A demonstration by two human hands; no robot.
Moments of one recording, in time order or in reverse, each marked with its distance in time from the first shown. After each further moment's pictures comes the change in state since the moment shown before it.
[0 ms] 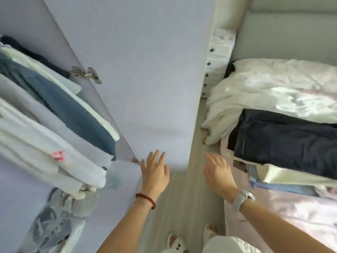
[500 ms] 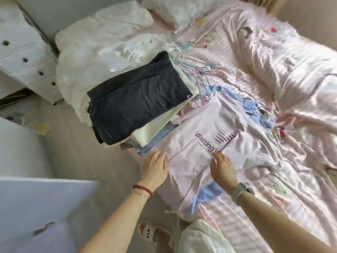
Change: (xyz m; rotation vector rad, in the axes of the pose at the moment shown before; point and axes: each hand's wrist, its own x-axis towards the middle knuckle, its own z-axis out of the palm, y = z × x) left_hand -0.068 0.355 0.184 0.057 -0.660 0.809; right_hand -0.272 0.312 -0.065 0.203 0.278 1.074
